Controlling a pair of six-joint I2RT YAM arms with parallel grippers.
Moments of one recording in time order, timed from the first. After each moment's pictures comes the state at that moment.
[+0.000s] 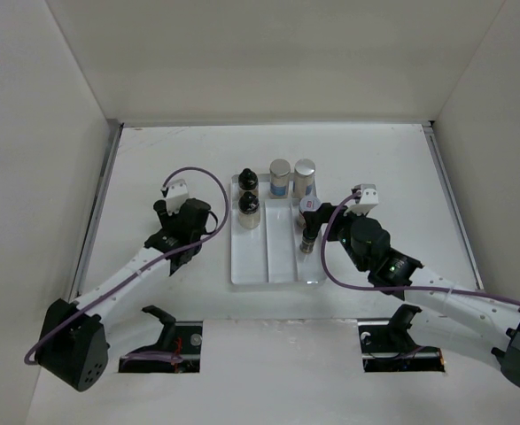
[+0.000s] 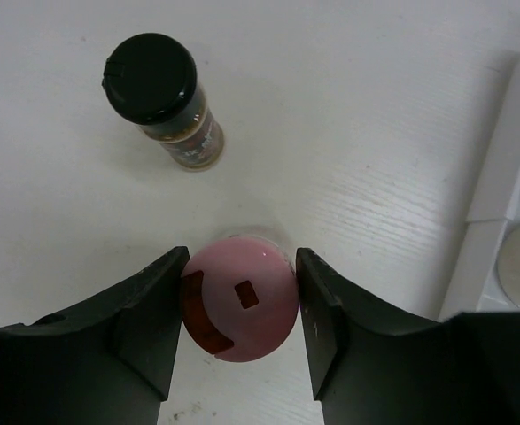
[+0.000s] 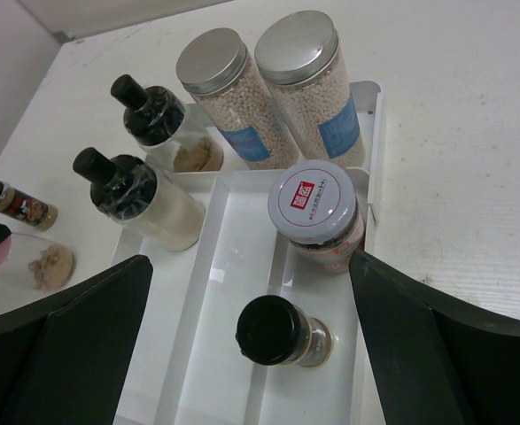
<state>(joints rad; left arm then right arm) -0.48 1.09 0.62 -0.30 -0.71 -0.56 0.82 0.92 0.52 0.19 0.49 0.49</state>
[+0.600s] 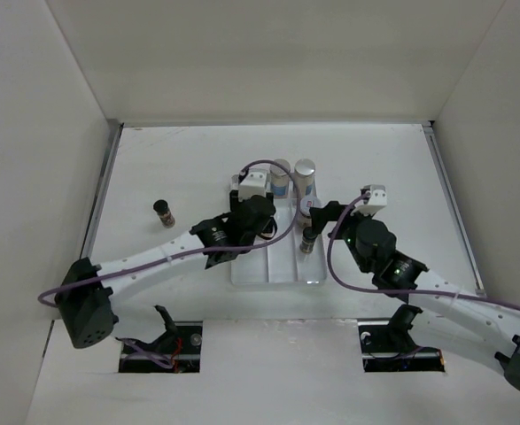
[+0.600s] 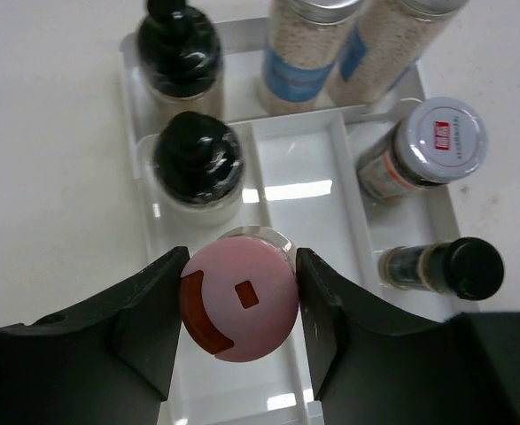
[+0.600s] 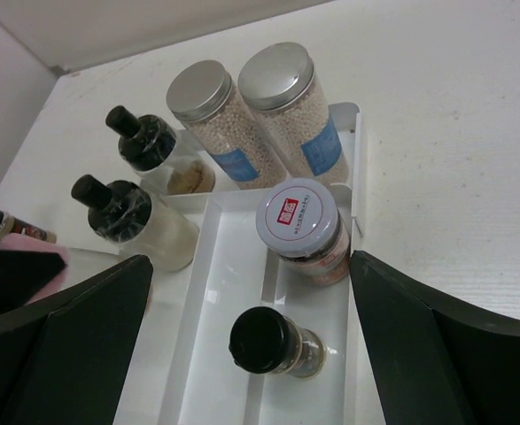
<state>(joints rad) -0.97 1.27 0.96 -0.32 -0.66 -0.54 0.82 0.88 0.52 0.19 0.55 0.49</state>
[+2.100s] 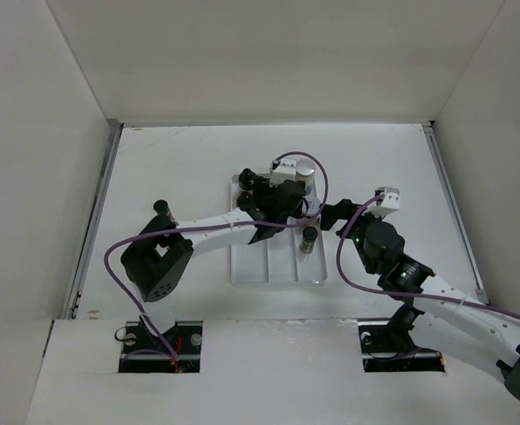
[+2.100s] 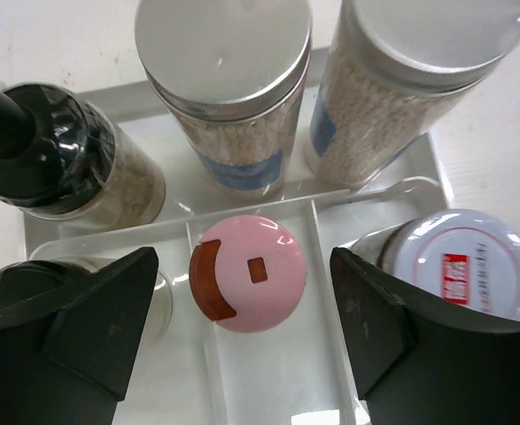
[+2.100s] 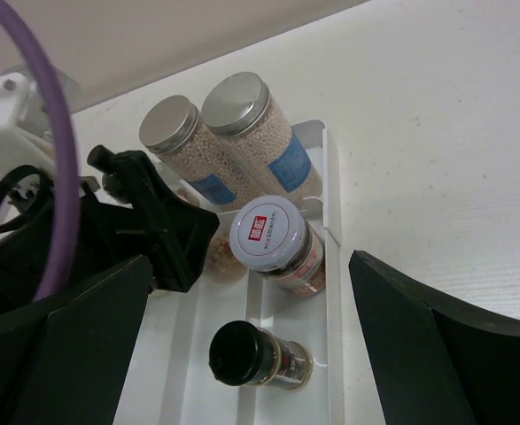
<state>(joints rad) -0.90 1.79 1.18 -0.02 -0.66 -0.43 0.77 0.80 0.48 0.19 0.58 0.54</state>
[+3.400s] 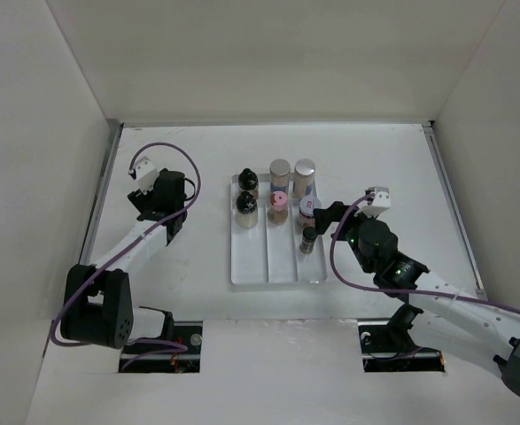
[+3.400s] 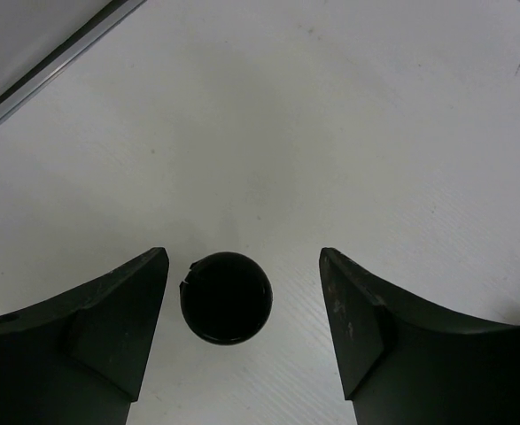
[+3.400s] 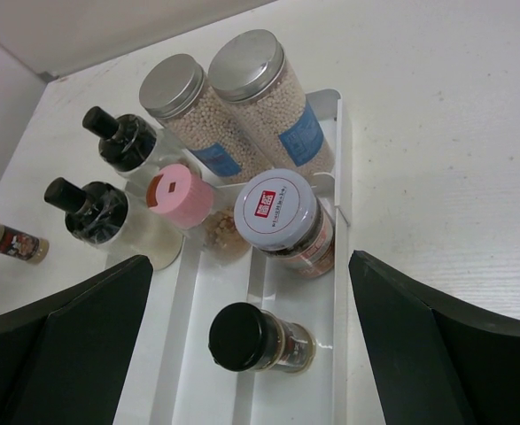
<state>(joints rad) -0.20 1.31 0.73 -0.03 -0.74 -0.59 0.77 0.85 0.47 0.19 0.52 0.54</state>
